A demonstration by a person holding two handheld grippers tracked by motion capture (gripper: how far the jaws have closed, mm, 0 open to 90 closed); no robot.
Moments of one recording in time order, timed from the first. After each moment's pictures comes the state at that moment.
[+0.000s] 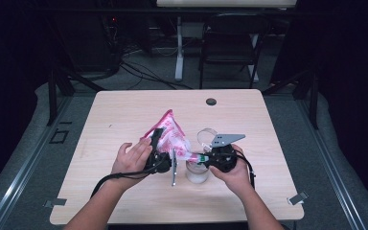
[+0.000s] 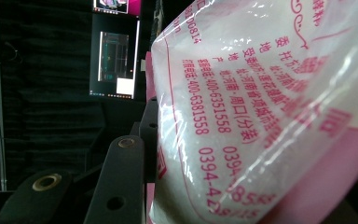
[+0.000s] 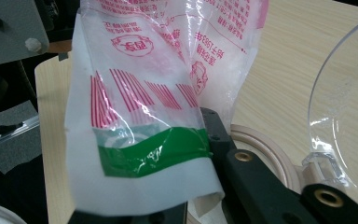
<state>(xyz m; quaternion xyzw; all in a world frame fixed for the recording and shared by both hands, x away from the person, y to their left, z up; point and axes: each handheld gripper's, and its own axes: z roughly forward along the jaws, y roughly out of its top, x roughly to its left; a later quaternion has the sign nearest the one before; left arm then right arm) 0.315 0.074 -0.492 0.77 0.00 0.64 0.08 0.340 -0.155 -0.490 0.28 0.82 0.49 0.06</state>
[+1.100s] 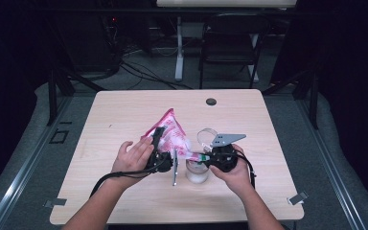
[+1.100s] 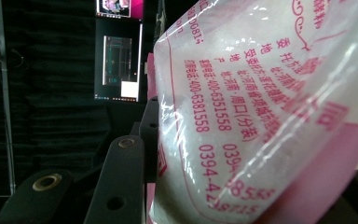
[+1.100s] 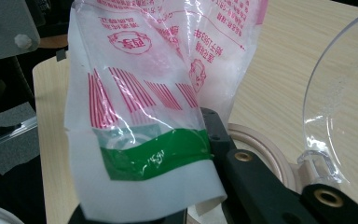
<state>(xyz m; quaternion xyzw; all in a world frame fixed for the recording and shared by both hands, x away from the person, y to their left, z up) 0.314 0.071 -0.487 0.76 -0.01 0.64 0.07 0.341 -0.156 -0.490 0.28 0.82 0.49 0.06</state>
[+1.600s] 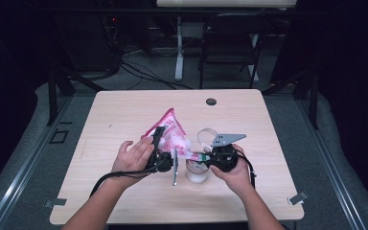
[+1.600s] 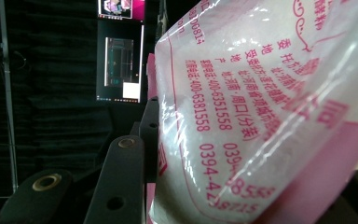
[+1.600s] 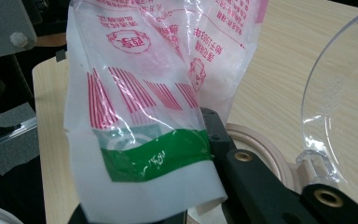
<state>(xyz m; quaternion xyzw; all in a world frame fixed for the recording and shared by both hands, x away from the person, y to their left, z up) 0.314 0.070 -0.486 0.76 -0.01 0.65 0.07 0.341 -0.157 -0.490 0.28 0.82 0.49 0.06</state>
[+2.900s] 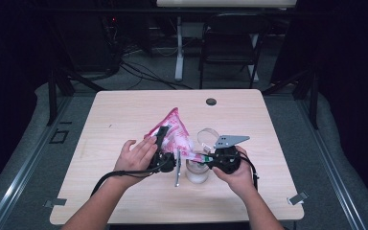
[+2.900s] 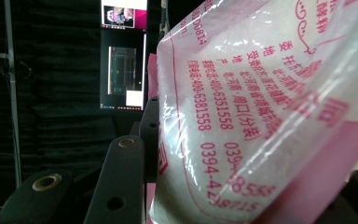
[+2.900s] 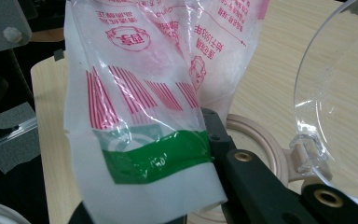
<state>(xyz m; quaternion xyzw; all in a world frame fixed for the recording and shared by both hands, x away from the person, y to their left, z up) 0.313 0.062 -0.483 0.76 -0.03 0.65 0.08 0.335 -0.164 -0.490 0.29 0.82 0.49 0.07</state>
